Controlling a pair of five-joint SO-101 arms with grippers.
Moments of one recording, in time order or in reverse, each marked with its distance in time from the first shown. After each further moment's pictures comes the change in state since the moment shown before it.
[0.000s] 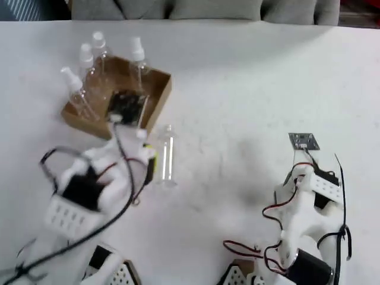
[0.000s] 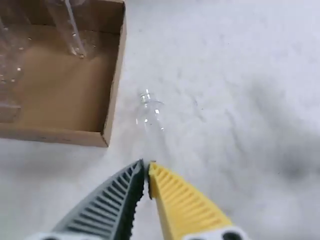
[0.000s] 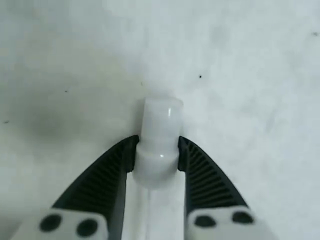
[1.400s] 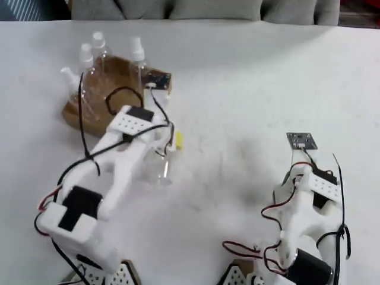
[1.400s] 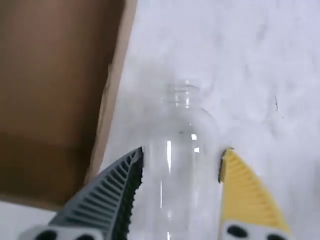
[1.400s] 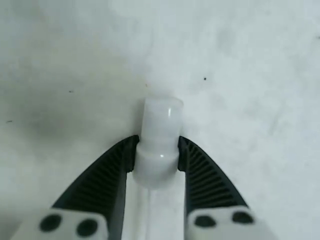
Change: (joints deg) left arm -4.9 62.0 -24.0 -11.8 4.2; right arm -0.9 0.0 0.2 0.0 0.1
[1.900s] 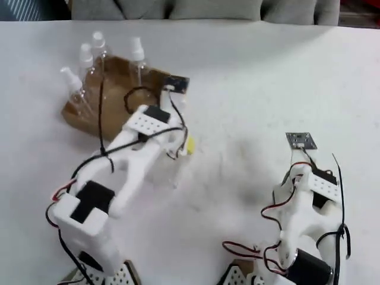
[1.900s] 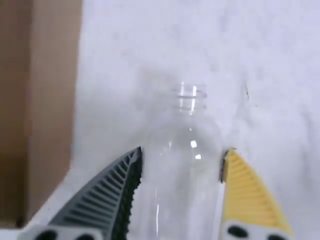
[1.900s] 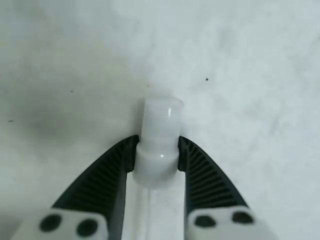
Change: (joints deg) left arm 6.0 6.1 -4.5 2.6 -1.1; right arm -0.1 0.0 0.0 0.0 0.0
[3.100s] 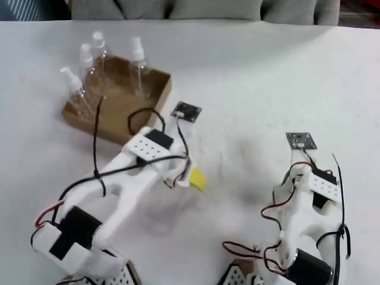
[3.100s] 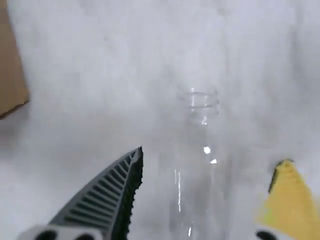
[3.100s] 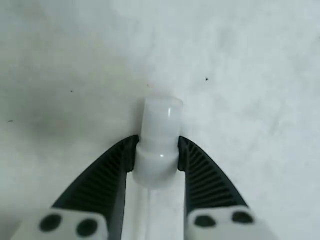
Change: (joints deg) left arm 5.1 -17.1 16.6 3.4 -3.8; right arm 0.0 0.0 0.0 0.0 0.0
